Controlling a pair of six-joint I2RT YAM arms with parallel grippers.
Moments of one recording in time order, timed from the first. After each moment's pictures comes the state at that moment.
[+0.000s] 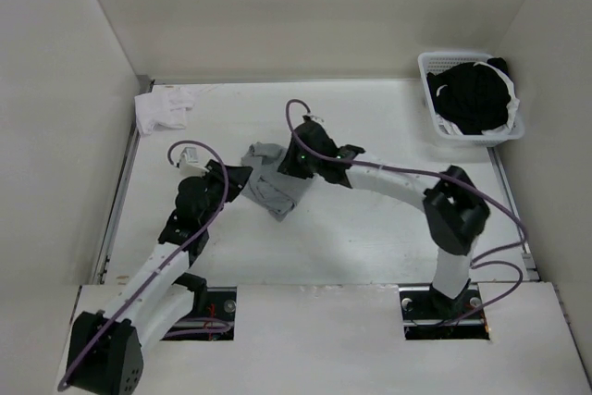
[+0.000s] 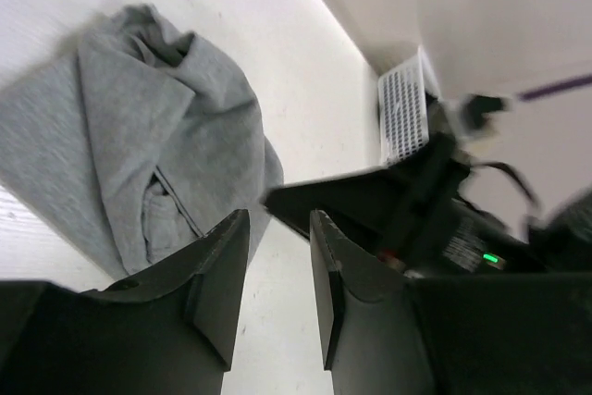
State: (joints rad) left arm -0.24 0.77 0.30 0.27 0.05 -1.04; right arm 0.84 1.95 1.47 -0.25 0.08 0.92
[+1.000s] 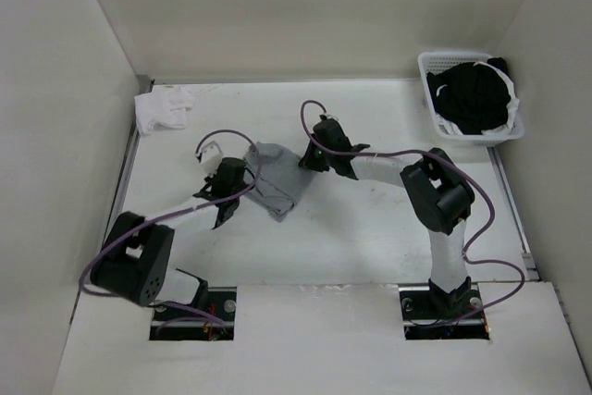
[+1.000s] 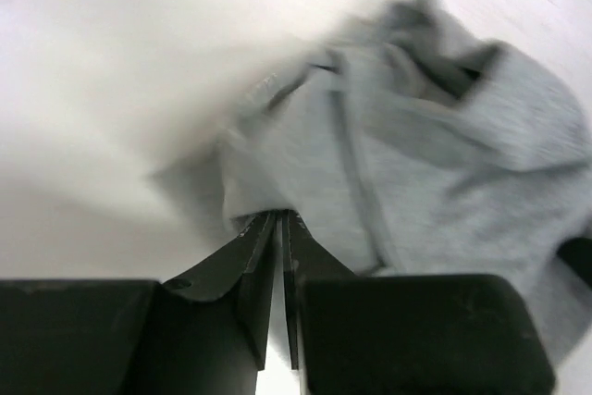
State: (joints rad) left arm -0.43 1.45 0.58 0.17 -0.47 -0.79; right arm 0.65 2.02 1.30 0.03 -0.01 0.78
